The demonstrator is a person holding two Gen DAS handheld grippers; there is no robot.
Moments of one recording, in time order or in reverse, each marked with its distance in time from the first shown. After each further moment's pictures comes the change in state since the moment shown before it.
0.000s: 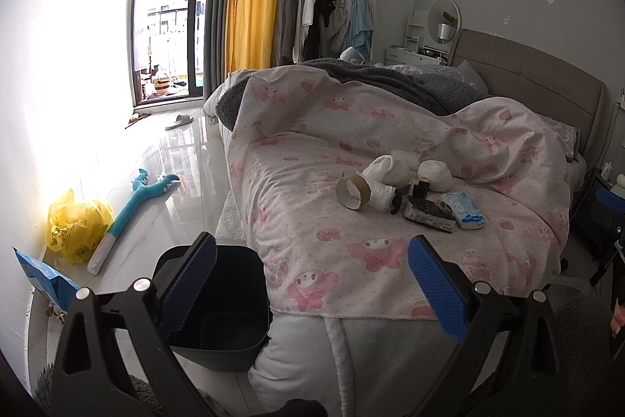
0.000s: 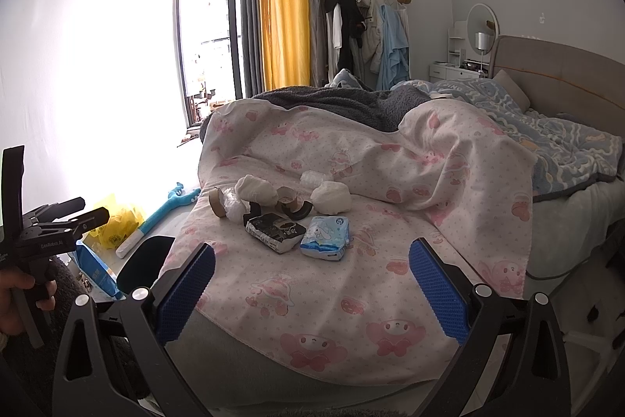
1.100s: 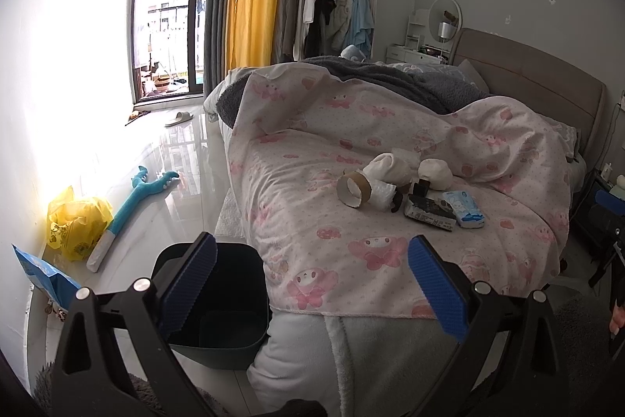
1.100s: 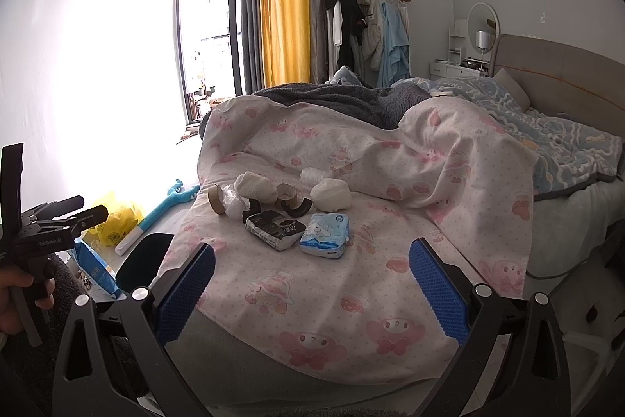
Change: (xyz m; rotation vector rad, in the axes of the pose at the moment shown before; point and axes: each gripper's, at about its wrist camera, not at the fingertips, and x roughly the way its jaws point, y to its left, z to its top) left arm 0.000 0.000 0.000 0.002 0.006 0.000; right arm 0.001 0.000 -0.001 -0.002 0.008 -0.001
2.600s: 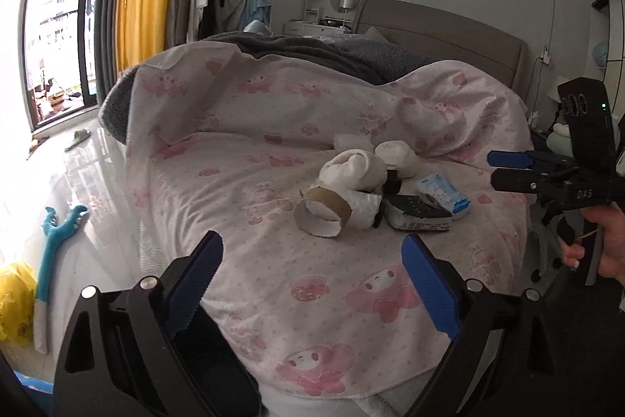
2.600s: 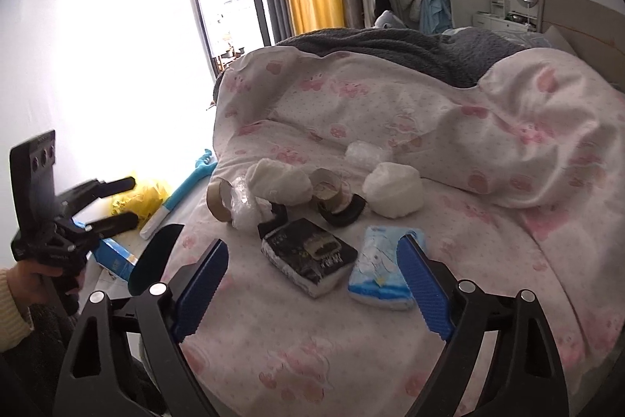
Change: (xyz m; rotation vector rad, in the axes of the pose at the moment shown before) left arm 0.125 0.024 0.034 0.187 0.089 -0.400; right arm 0.155 0.016 0.035 0.035 0.191 0.178
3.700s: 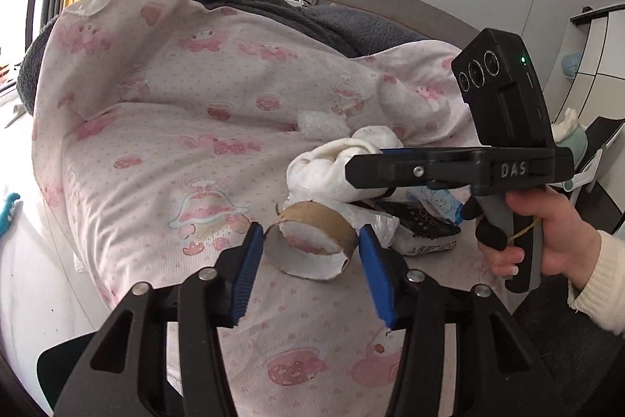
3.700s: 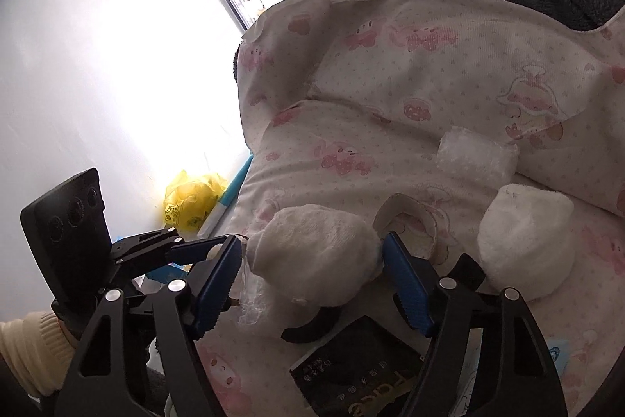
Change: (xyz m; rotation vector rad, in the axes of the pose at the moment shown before) left arm 0.090 0.021 0.012 -0.038 0.100 -0.232; right arm 0.140 -0.003 0.042 0.111 0.157 0.255
